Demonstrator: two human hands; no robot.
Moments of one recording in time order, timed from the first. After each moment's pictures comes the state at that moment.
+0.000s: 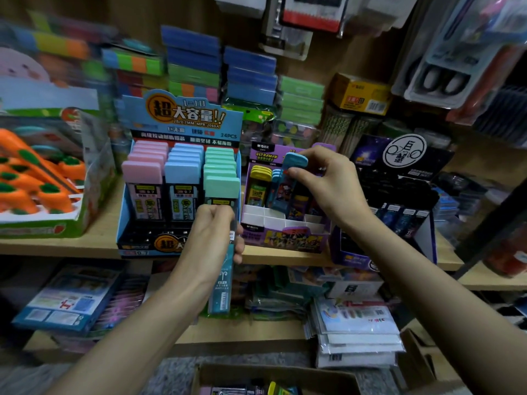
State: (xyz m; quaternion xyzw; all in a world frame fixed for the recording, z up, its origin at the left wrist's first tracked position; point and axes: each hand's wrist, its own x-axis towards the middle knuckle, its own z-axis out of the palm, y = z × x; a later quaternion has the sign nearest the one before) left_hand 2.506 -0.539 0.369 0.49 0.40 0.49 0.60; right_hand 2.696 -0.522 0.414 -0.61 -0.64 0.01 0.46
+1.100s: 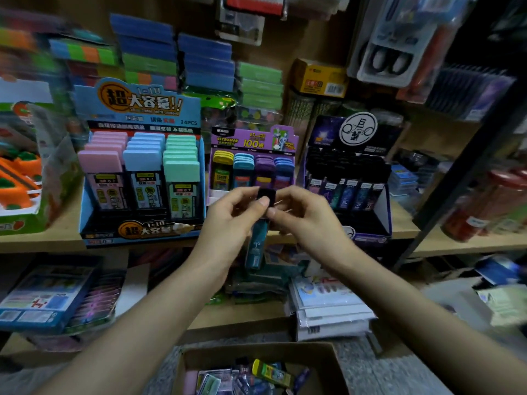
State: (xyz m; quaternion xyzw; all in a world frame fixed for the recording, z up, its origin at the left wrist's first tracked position) left_hand 2.557 -0.569 0.366 0.59 0.33 0.46 0.58; right_hand 2.684 -0.617 0.388 -0.59 -0.60 0.26 0.48
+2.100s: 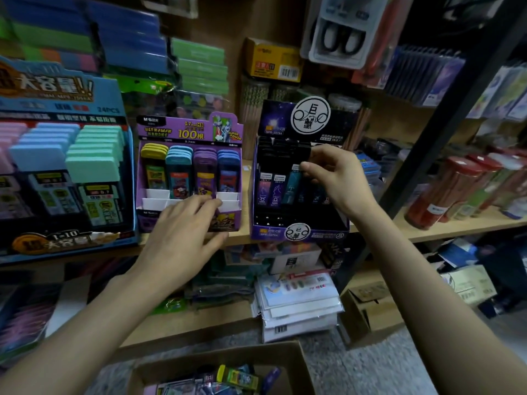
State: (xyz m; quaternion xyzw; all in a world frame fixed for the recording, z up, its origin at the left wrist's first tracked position) left_hand 2.588 -0.542 0.336 0.90 0.39 0.19 0.03; right_hand 2.829 -0.598 0.399 -0.68 -0.56 0.07 0.47
